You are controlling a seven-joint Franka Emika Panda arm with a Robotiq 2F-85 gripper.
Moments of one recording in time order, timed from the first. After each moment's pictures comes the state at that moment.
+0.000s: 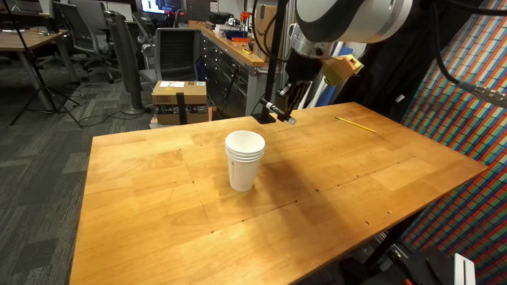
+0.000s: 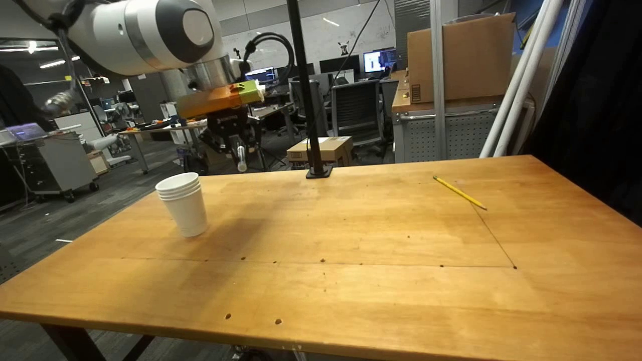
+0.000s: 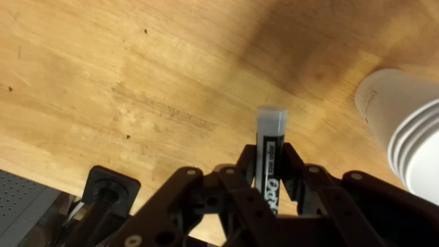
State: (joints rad) arm 0.08 -0.07 0.09 -2.29 0.00 2.42 -0.40
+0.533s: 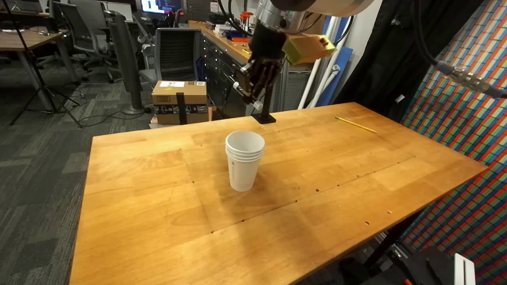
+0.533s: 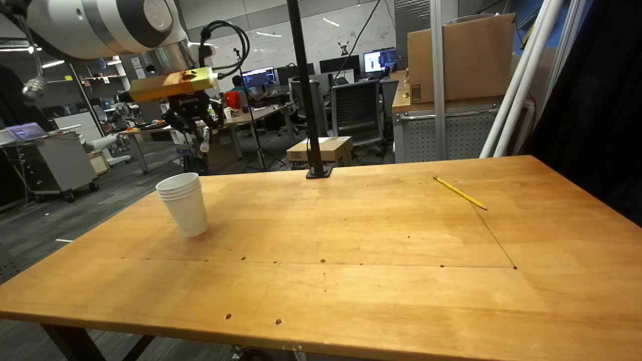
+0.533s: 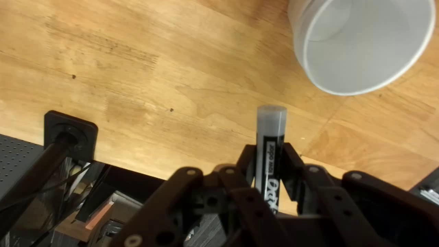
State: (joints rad) arm 0.16 -0.06 0.16 -2.19 0.04 2.43 -0.19
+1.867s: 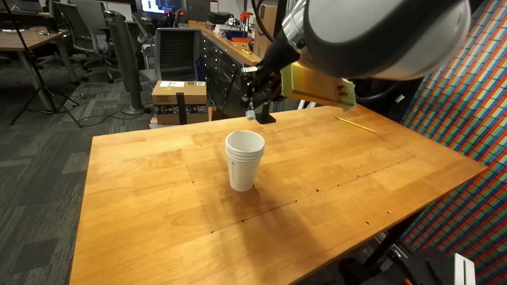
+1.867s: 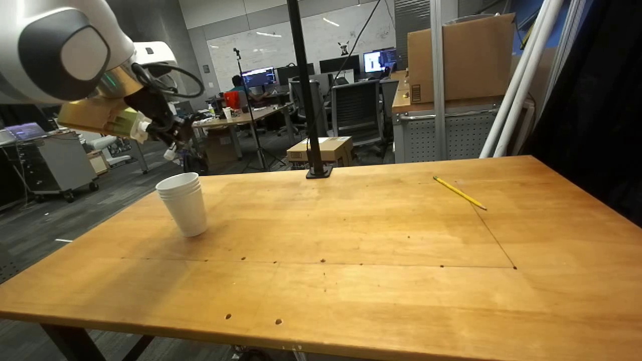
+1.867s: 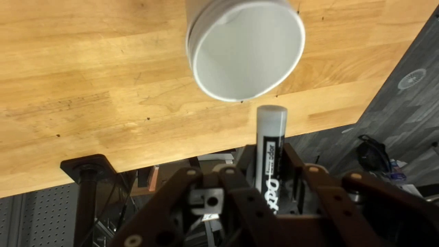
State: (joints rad) arm 0.25 -0.35 0.20 -2.65 0.24 2.94 0.19
